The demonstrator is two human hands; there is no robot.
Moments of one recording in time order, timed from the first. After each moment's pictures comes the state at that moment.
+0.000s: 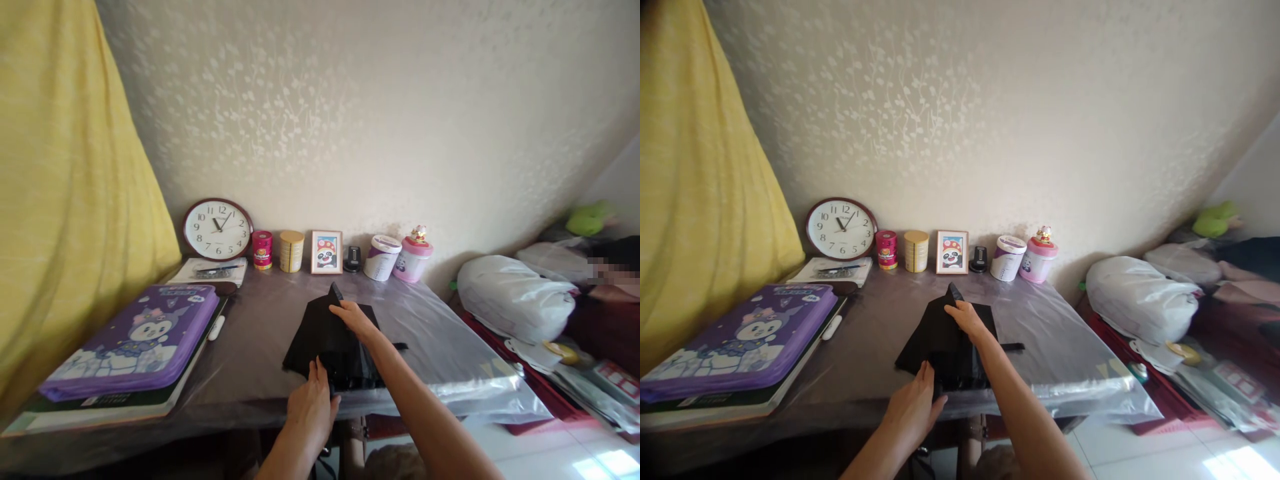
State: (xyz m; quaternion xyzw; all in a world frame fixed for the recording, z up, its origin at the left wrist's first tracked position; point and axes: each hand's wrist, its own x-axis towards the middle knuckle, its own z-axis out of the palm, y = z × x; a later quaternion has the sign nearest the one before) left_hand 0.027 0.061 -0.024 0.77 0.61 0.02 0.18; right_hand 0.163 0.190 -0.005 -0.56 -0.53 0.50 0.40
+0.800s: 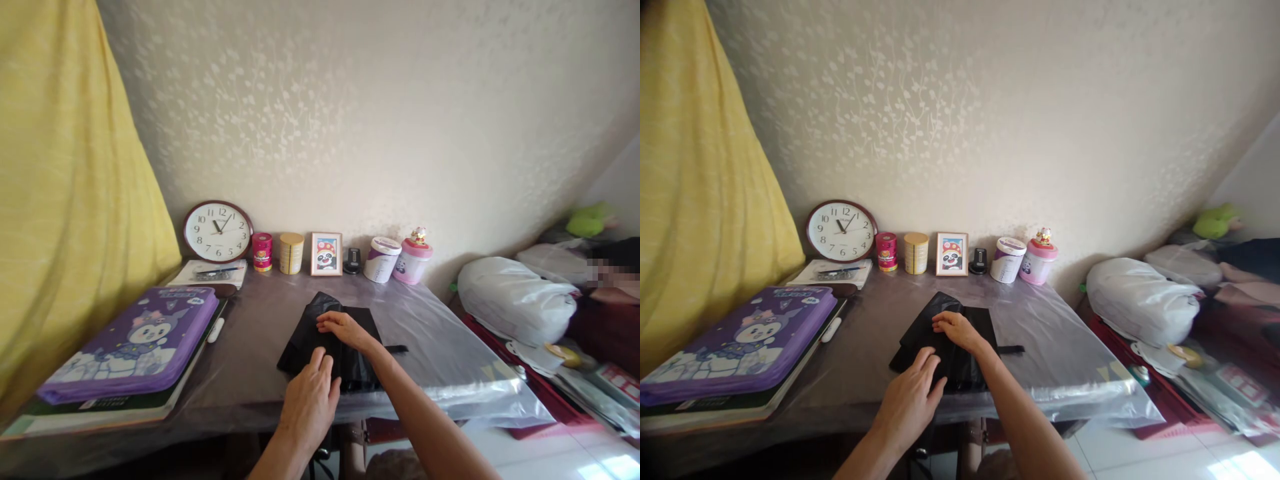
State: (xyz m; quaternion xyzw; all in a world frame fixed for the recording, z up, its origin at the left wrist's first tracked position) left_hand 0.016 0.065 -0.016 0.81 0.55 0.18 0.08; right_hand 0.158 0.190 -0.024 -0.49 -0.66 0.46 0.33
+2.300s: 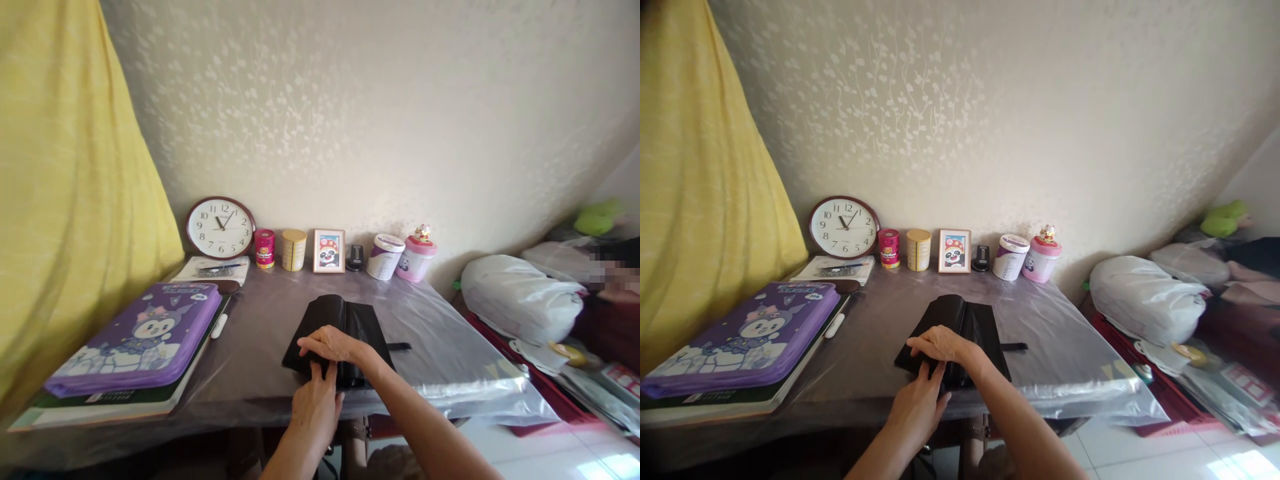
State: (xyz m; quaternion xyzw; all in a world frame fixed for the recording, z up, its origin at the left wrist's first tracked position) left_hand 0.030 0.062 -0.028 0.78 0.61 0.04 0.15; right_hand 0.123 0.162 -0.011 -0.40 -0.86 0.30 0.09
